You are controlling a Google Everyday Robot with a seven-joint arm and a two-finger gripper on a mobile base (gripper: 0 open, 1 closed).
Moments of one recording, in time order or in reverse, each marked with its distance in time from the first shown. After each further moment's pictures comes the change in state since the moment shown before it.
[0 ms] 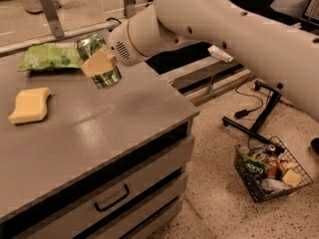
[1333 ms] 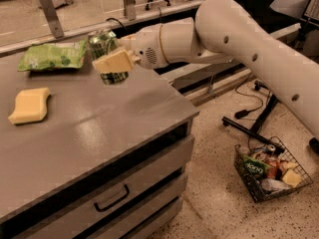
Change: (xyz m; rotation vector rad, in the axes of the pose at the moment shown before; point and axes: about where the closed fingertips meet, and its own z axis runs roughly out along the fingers) arm 0.002 -0.012 -0.023 -0.179 -0.268 -0.096
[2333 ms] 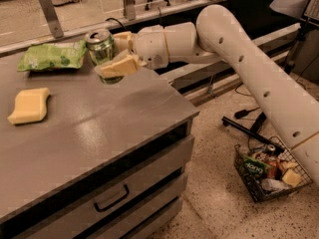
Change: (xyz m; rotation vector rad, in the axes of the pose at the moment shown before) arm 0.000 -0.001 0.005 -0.232 -0.179 -0.336
